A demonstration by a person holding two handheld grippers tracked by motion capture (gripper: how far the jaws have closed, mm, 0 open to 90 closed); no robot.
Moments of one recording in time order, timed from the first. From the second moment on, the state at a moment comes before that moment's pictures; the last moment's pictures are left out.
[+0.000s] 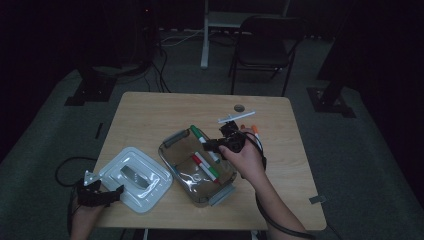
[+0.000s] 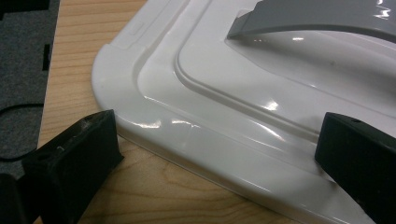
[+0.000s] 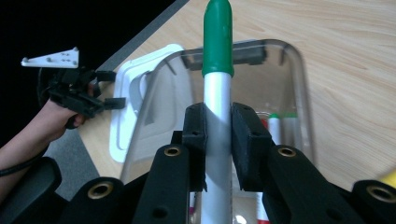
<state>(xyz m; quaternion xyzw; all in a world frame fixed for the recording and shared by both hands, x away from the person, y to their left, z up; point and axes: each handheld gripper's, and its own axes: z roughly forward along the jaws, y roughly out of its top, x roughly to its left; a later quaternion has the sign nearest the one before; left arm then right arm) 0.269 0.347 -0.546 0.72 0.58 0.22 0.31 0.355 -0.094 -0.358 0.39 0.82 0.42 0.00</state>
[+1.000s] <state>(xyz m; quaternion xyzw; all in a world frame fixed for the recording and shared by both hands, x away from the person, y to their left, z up) 0.269 0.346 -0.546 0.72 0.58 0.22 0.31 0.366 -0.006 -0.428 0.38 0.87 0.31 -0.07</state>
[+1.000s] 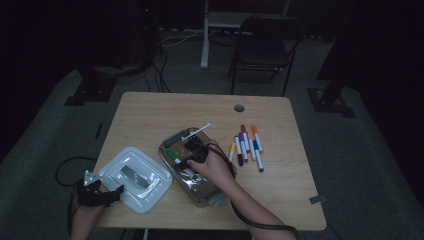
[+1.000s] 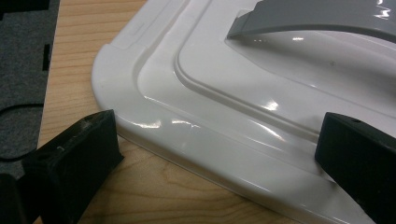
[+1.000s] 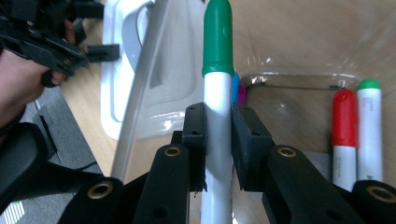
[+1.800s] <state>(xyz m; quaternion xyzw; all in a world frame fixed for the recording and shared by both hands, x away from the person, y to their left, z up) 0.269 0.347 -0.546 0.72 0.58 0.22 0.31 0.372 0.024 -0.475 0.37 0.91 0.18 -0.09</state>
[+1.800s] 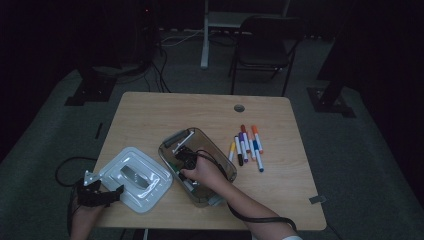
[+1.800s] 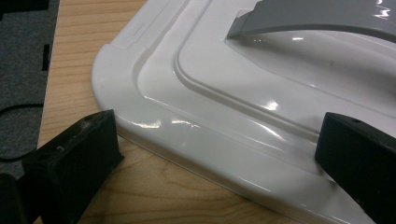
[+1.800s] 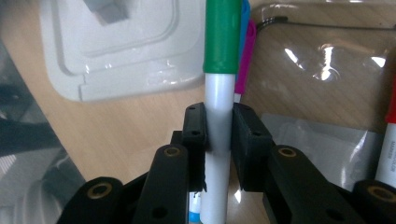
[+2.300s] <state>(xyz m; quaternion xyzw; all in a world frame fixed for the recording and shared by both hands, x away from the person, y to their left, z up) 0.269 0.347 -0.546 0.72 0.58 0.22 0.31 0.376 0.019 -0.472 0.36 0.91 0.18 -0.08</state>
